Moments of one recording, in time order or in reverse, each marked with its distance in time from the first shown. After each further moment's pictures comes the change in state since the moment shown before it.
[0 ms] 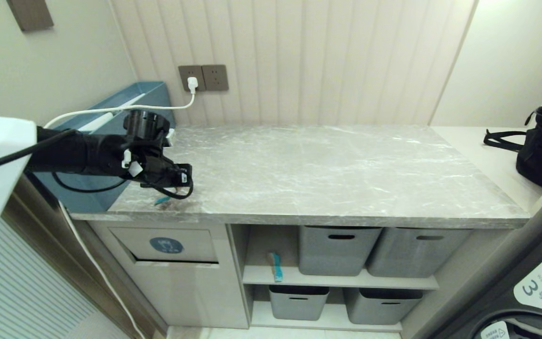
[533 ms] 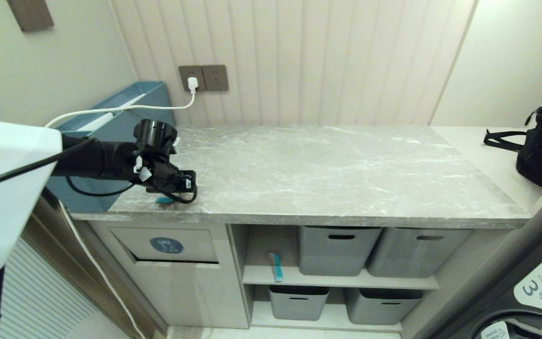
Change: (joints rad) left arm 0.016 0.088 -0.055 0.019 0.001 0.009; right arm 0.000 0.000 0.000 0.000 0.000 0.000
